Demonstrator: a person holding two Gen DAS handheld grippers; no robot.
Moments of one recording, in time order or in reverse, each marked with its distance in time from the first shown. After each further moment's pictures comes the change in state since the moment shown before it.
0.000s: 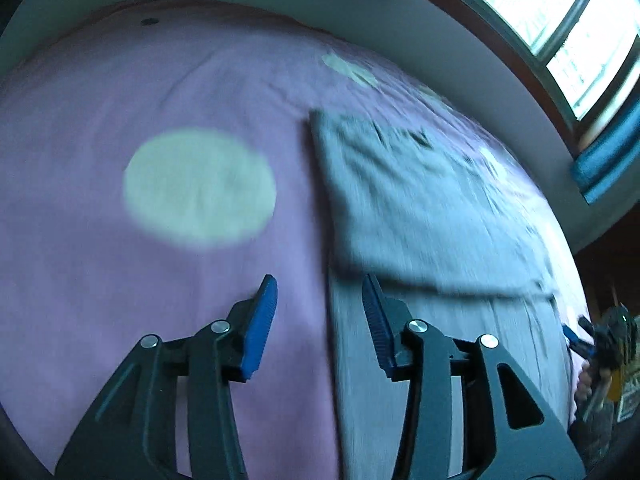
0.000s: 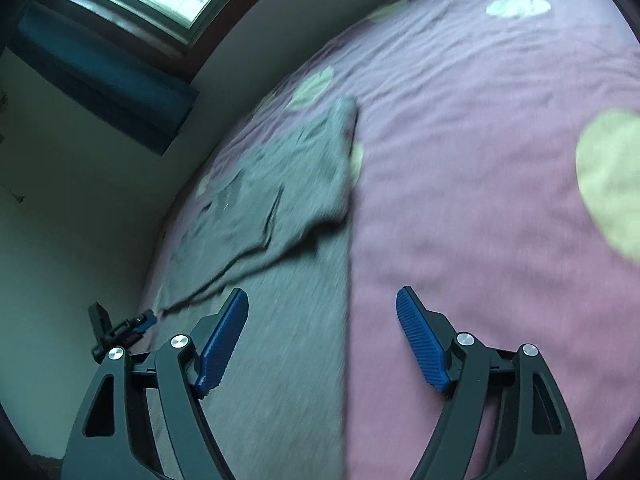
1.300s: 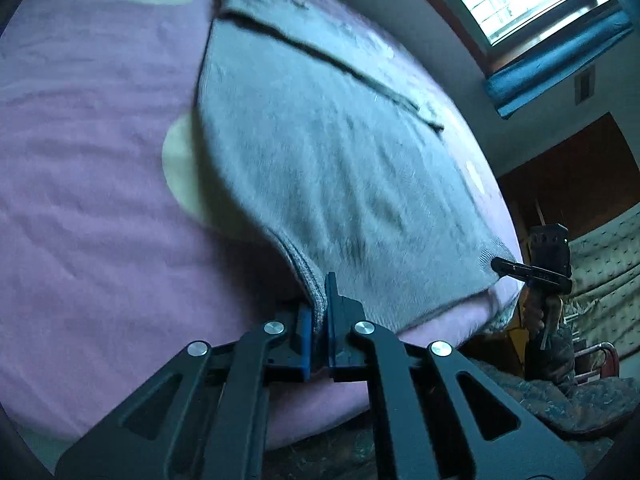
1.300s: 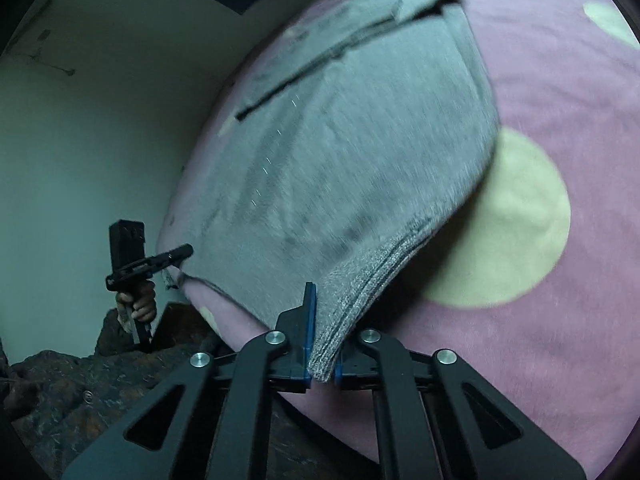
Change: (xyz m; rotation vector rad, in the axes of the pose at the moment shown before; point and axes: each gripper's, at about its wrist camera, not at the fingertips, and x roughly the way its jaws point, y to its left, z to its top) left arm -0.098 -0.058 -0.189 0.056 0.223 -0.286; right arm -0.057 0.078 -0.161 -0.191 0.302 0.124
